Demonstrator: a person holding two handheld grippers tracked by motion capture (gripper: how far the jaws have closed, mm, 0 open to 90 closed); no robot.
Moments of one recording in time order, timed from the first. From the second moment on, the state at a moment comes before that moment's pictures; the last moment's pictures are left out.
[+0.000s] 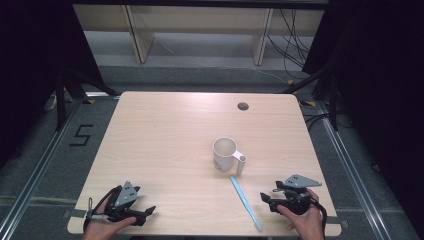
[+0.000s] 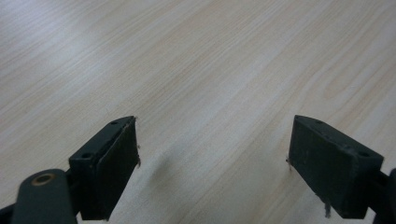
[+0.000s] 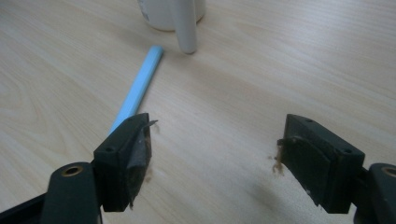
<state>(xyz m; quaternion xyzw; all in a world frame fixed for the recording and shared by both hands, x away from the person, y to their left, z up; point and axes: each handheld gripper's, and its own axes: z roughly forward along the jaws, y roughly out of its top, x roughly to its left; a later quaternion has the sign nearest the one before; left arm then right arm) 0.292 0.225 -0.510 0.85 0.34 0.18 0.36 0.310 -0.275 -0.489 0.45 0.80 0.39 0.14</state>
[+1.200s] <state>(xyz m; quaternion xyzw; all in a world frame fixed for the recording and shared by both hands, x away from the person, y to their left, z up) 0.293 0.225 -0.511 0.85 0.34 0.19 0.36 0.310 -0.238 -0.479 0.31 0.85 0.40 0.14</state>
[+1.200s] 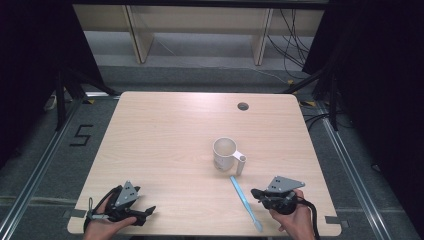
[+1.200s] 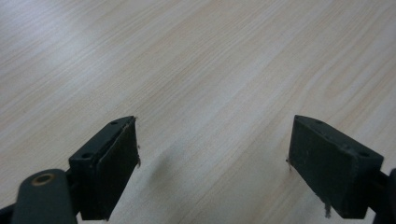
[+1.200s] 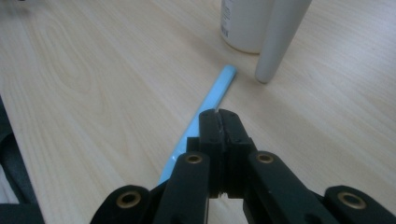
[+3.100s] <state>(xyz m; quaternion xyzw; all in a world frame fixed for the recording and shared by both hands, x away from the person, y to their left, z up) 0.293 0.225 -0.510 0.85 0.33 0.19 0.35 0.353 -0.215 -0.497 0.30 0.89 0.32 0.12</state>
